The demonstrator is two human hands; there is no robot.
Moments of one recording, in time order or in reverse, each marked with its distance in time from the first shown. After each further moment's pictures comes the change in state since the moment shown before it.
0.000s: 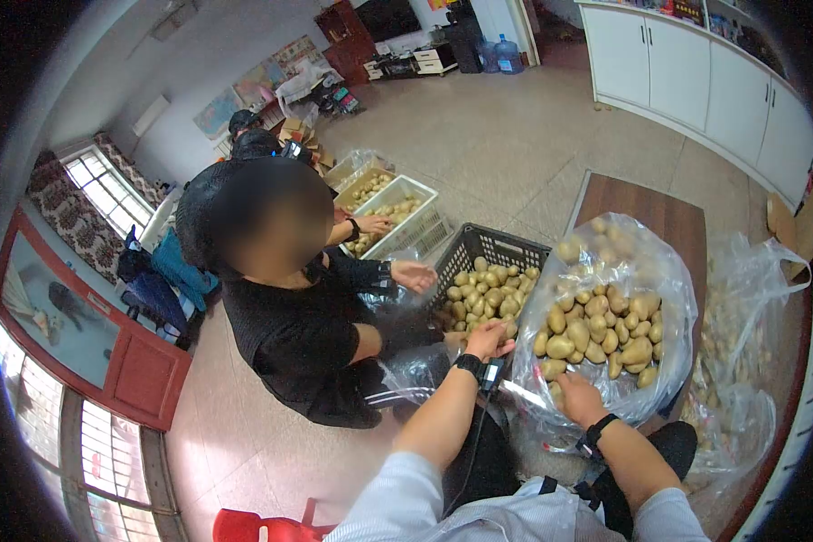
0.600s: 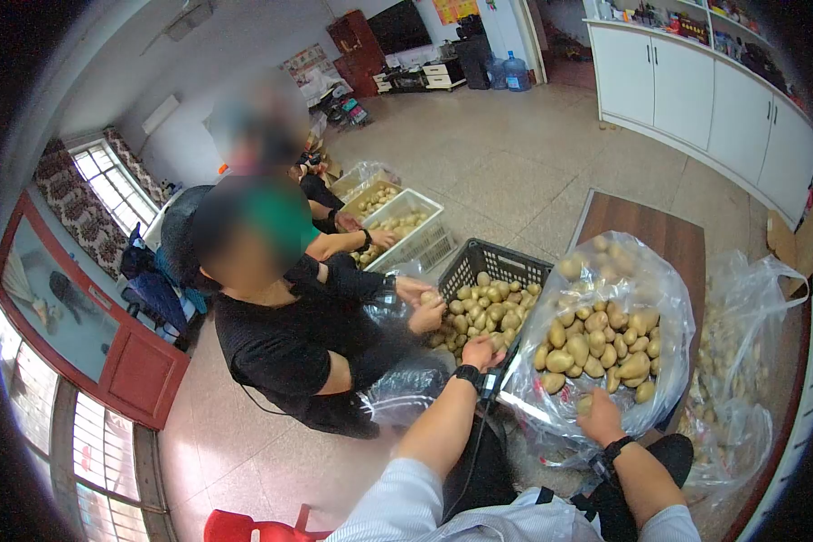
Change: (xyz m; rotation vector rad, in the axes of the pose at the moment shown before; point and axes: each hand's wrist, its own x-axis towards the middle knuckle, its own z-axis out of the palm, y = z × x) left_hand 0.008 -0.005 -0.016 -0.019 0.207 0.097; right_hand -0.031 0.041 0.005 0.142 0.187 0.266
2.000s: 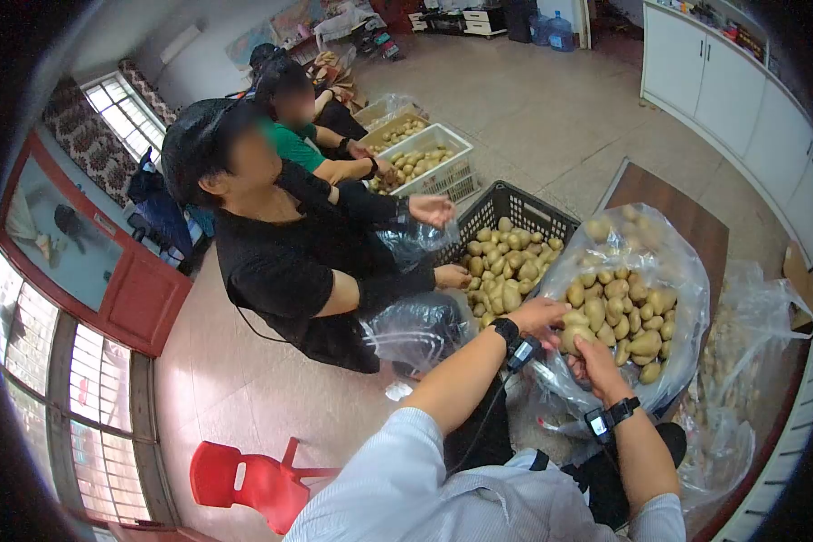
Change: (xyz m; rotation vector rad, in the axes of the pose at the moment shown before) left_hand -0.083 0.021 0.068 0.358 -0.572 -0.223; right_hand 0.034 -0.079 -0.036 1.083 -0.435 0.233
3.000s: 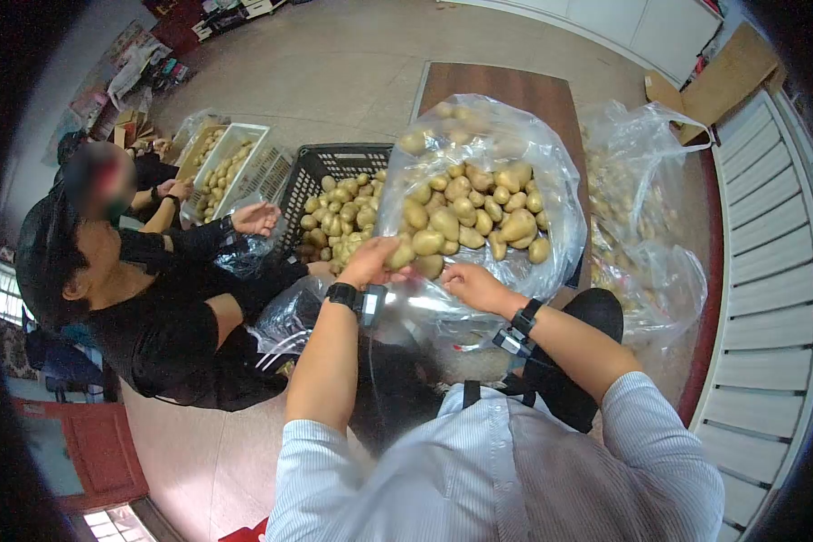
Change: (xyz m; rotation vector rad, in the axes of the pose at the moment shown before) left_hand 0.019 -0.002 -0.019 -0.025 -0.029 -0.048; right_hand 0.007 0.056 -0.033 -0.550 0.090 -0.357
